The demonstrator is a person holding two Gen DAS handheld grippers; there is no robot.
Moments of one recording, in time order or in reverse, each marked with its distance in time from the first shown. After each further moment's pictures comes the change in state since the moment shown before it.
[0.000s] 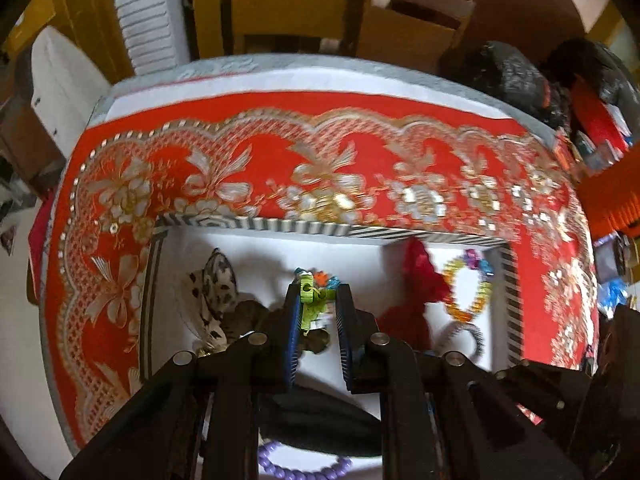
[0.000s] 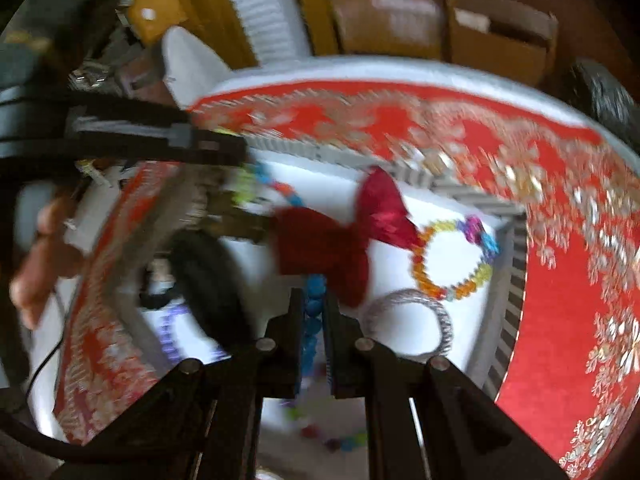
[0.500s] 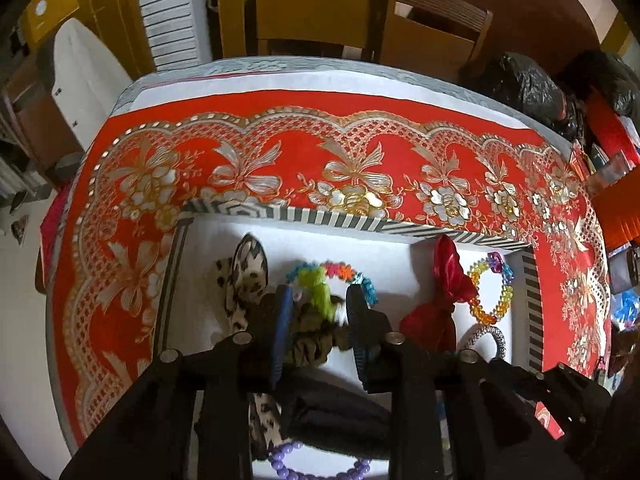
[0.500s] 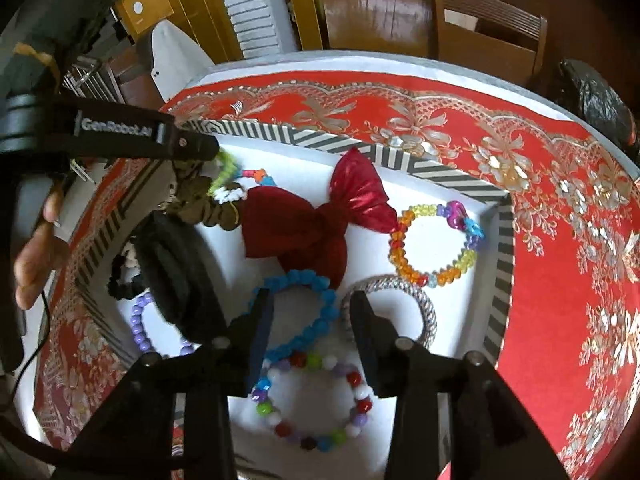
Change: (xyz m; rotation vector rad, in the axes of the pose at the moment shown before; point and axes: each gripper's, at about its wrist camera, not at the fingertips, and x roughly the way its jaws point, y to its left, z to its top) left arm -0.006 0.009 -0.018 -0.040 -0.053 0.054; right arm -0.016 0.008 -0.015 -0.027 -0.048 -0.054
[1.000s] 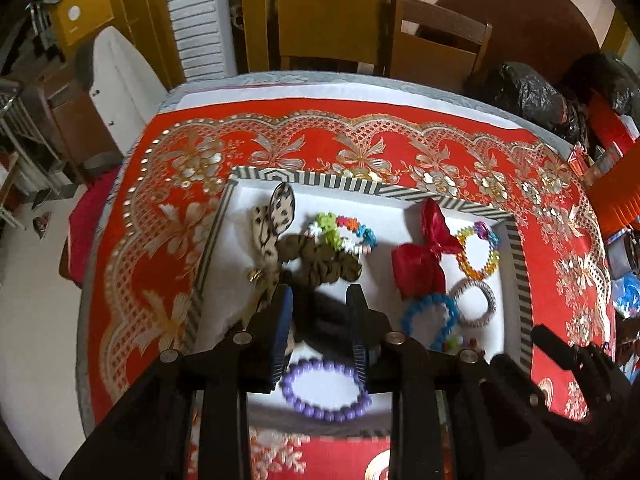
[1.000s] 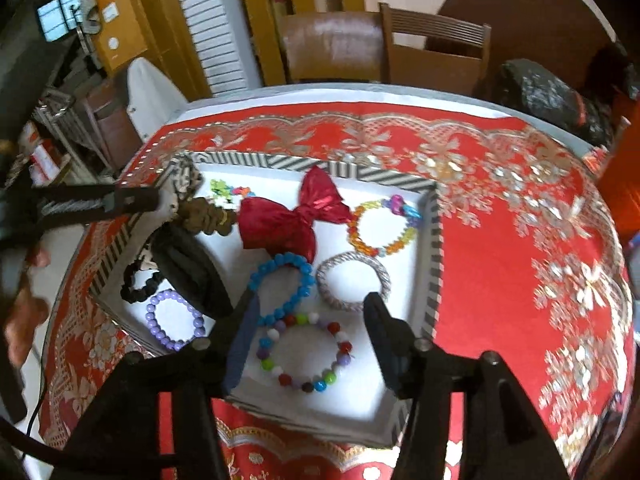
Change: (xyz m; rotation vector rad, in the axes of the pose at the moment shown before) left arm -0.061 -0.006 -0.058 -0.016 -0.080 0.074; right arm -0.058 0.009 -0.026 0.107 -0.080 -0.131
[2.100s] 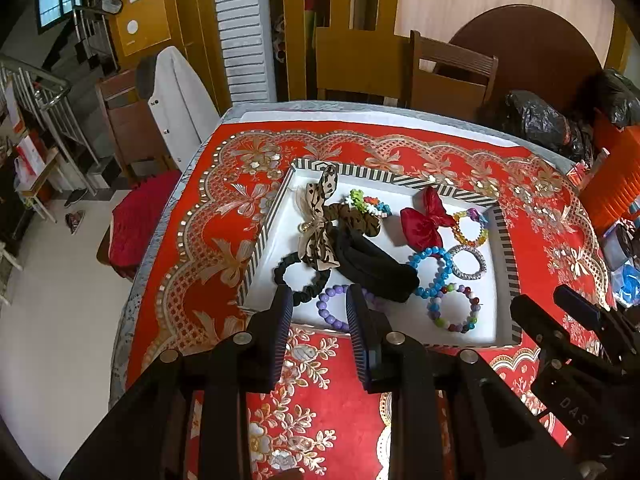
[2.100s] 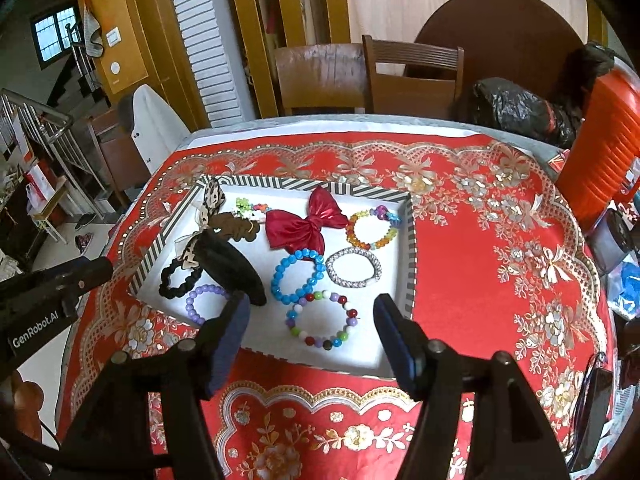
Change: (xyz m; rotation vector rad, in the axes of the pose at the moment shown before) left arm -0.089 0.004 -0.081 -0.050 -0.137 0.101; right arm -0.074 0.024 -0.025 0.025 -0.103 -0.025
